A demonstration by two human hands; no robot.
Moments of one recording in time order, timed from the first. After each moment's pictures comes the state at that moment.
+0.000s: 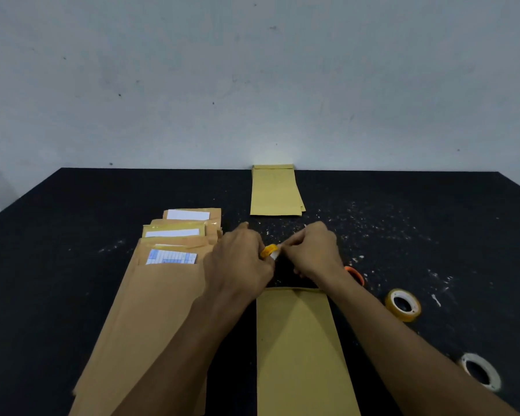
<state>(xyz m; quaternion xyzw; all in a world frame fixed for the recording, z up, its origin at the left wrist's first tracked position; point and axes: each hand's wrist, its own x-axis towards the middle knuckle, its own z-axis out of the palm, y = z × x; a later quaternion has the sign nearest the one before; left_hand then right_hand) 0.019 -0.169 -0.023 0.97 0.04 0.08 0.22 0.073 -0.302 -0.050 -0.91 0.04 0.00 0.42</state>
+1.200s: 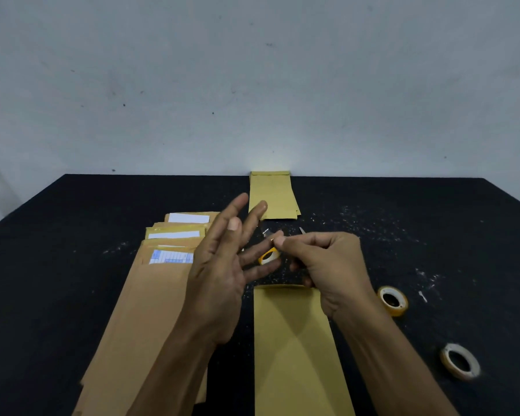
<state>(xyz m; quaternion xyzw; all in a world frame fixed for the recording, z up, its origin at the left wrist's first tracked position) -0.037 -0.164 0.002 0.56 -0.08 0.07 0.82 -0.016 -0.303 0.007 -0.68 0.05 -0.02 0.73</state>
